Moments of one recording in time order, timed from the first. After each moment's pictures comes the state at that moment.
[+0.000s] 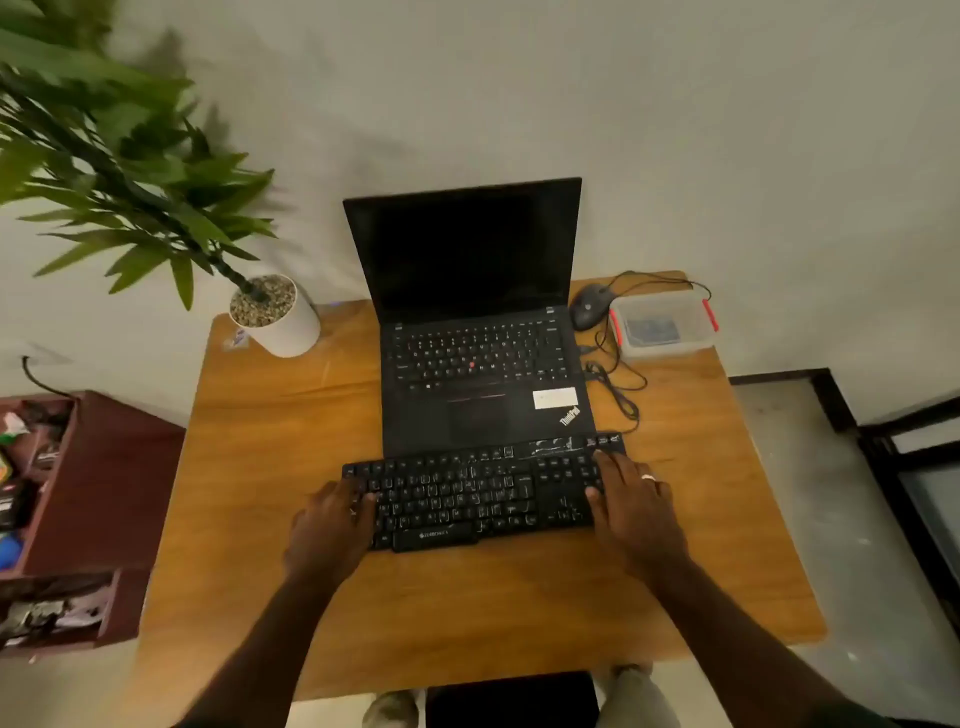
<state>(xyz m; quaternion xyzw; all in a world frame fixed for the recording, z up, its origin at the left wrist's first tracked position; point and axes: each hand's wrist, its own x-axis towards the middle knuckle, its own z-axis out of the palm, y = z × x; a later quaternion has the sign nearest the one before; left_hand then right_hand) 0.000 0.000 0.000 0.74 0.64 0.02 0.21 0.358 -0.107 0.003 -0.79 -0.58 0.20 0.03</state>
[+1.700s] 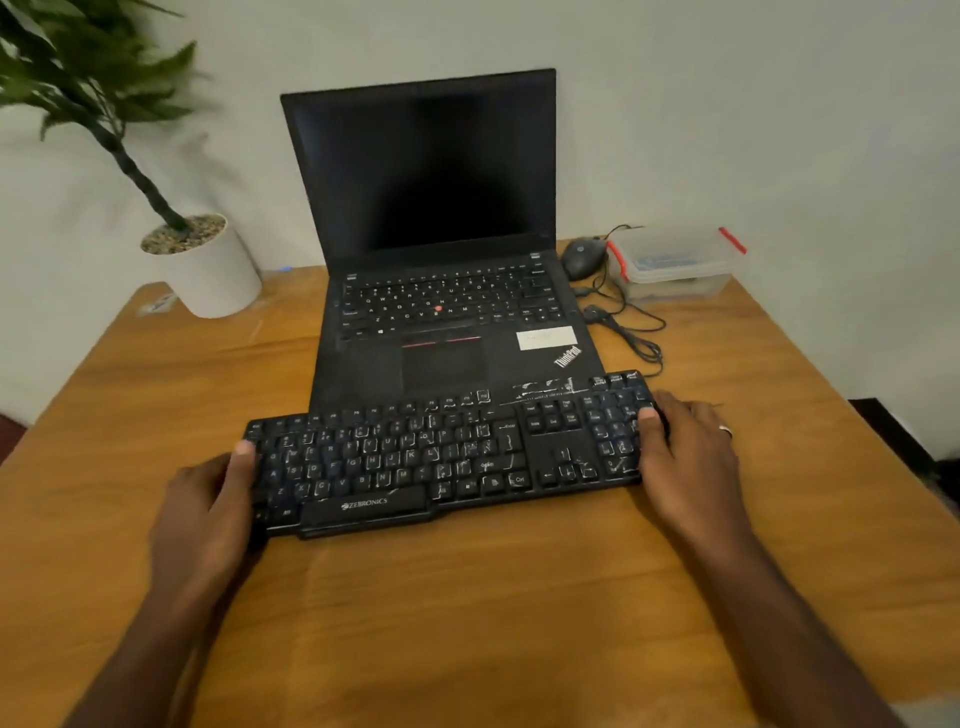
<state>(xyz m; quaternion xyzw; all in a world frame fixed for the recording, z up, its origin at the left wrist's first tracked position) -0.001 -0.030 -0.105 0.63 0.68 0.33 0.20 0.384 -0.116 -0.117 -0.84 -0.45 0.09 0.30</state>
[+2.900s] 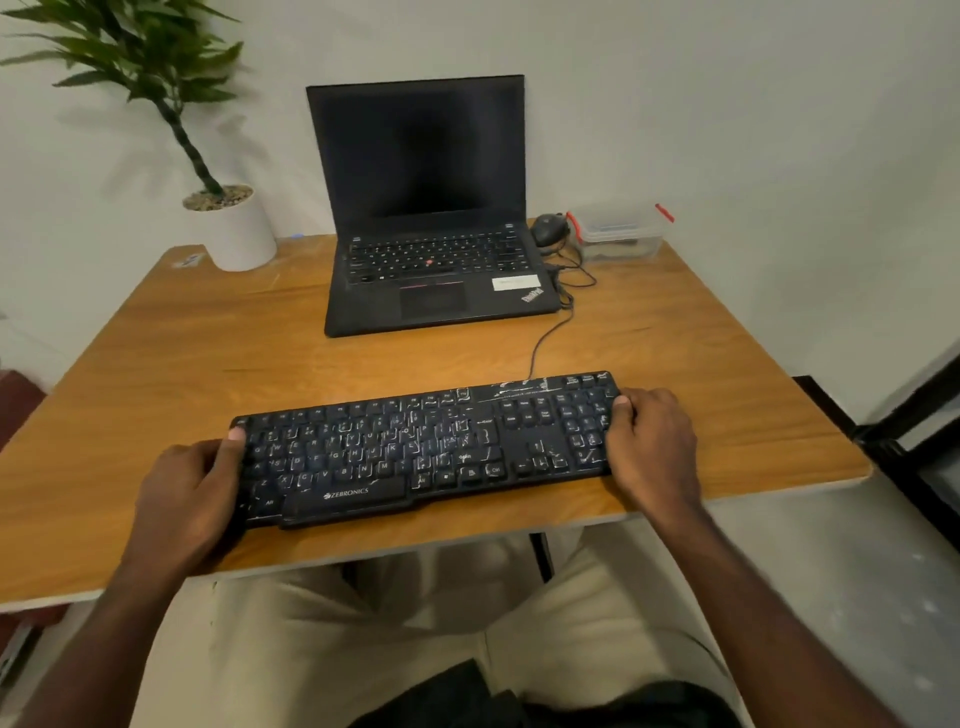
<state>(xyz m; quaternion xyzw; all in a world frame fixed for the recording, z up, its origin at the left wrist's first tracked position) -0.050 -0.139 -0.095 0.67 0.66 0.29 0.20 0.341 -0.227 -0.120 -0.83 -0.44 0.03 0.33</state>
